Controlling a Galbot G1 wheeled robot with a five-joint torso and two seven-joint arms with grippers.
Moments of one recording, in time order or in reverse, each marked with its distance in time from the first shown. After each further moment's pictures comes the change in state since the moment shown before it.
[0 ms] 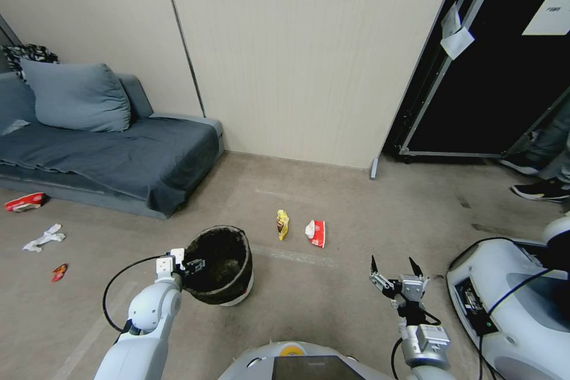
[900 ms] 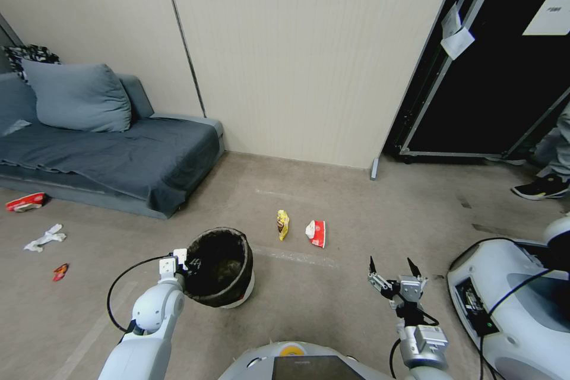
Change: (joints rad) left arm 0.001 0.002 0.001 -0.017 0.011 -0.001 -0.005; right arm -0.001 0.000 -0.011 -0.004 -0.005 0.003 0.006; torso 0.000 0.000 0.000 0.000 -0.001
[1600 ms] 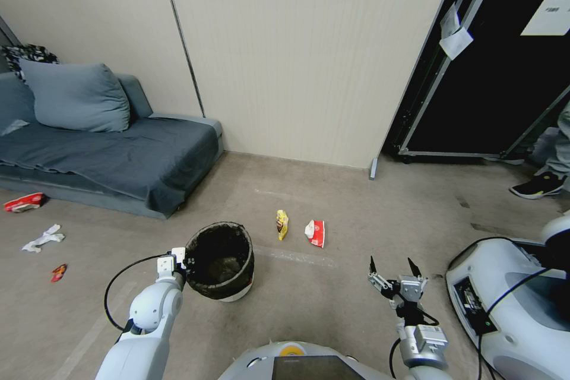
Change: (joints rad) left arm 0.043 0.013 -0.015 -0.113 -0.021 0.004 -0.027; right arm 0.008 0.000 0.001 0.000 0.002 0.003 0.016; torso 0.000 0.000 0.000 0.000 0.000
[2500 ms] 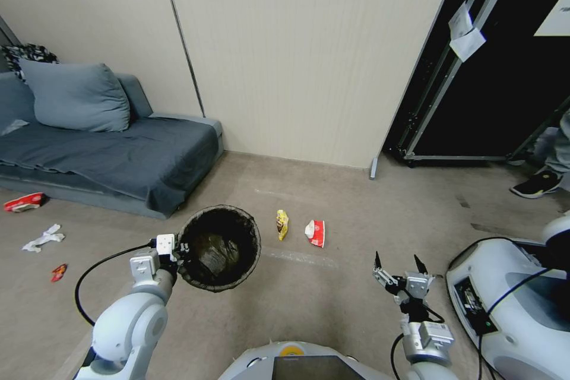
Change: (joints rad) left arm 0.163 -0.003 -0.043 -0.365 -0.097 -0.050 -0.069; right arm 0.011 0.000 0.010 0.023 0.033 -0.017 0.022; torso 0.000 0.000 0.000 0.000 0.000
